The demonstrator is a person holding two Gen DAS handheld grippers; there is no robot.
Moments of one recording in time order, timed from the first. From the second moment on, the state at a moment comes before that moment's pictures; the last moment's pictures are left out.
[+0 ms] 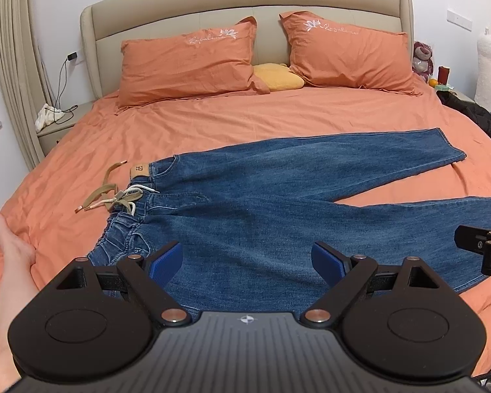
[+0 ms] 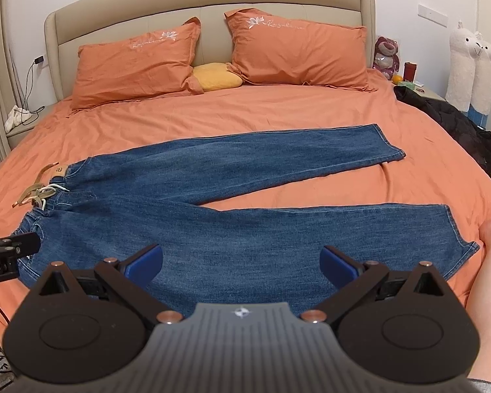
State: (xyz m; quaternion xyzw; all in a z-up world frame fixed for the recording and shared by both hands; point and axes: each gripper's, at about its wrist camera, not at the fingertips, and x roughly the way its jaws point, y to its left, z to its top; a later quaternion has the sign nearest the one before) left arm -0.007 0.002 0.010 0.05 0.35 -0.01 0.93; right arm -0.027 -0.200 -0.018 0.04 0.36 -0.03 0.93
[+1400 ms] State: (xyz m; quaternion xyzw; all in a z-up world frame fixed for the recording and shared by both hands) left arm -0.010 0.000 0.002 0.05 0.36 -0.02 0.93; right arm -0.036 -0.202 -0.019 0.04 0.36 -0.04 0.93
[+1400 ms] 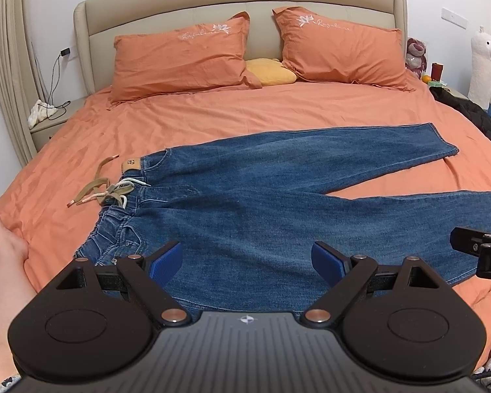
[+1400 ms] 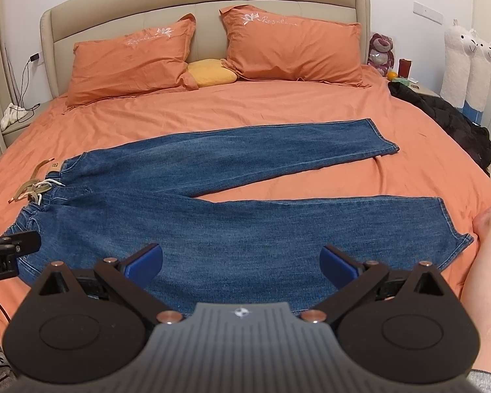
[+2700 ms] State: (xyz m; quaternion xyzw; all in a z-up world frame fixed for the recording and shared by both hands) left arm 0.015 0.004 -0.039 0.19 0.36 -0.04 0.91; right arm 0.000 -0.242 -0.066 -0.05 0.38 -0.02 0.92
